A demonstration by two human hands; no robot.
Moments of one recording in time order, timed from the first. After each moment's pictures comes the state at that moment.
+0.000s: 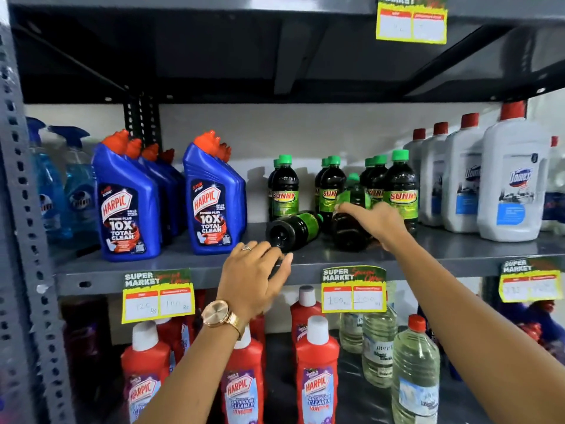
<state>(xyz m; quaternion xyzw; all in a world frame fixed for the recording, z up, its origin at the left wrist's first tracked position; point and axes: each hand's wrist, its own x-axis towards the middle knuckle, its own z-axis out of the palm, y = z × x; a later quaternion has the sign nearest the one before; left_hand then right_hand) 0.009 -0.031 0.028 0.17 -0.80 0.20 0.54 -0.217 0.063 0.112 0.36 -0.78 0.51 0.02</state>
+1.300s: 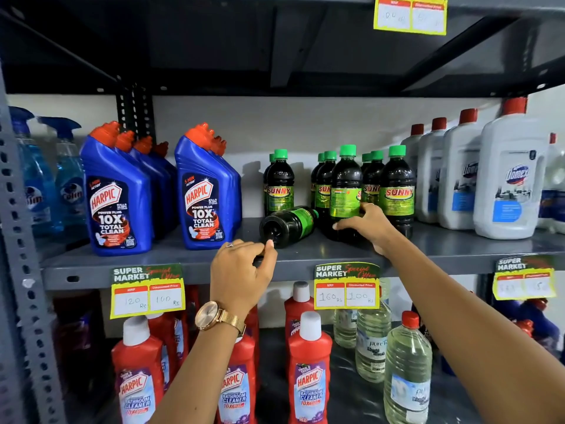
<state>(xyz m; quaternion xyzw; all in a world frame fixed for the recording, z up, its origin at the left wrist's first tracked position) 0.006 -0.020 0.031 0.23 -0.76 0.04 0.61 -0.244 0.047 0.092 0.42 -0.68 0.59 -0.11</state>
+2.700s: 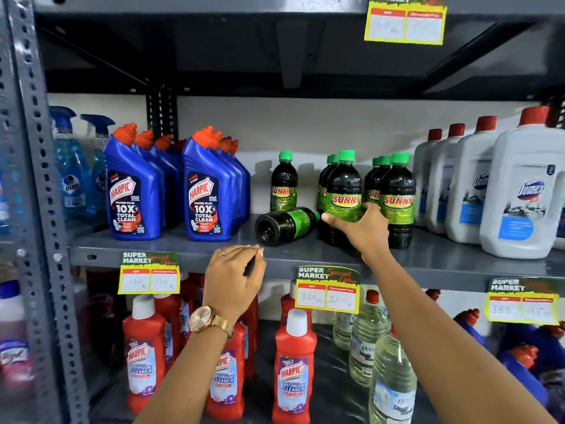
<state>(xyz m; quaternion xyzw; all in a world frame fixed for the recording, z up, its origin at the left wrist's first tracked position) 0.002 0.005 0.017 0.29 -0.76 0.07 0.58 -0.231 0.061 0.094 0.40 -0.71 0.58 0.02</state>
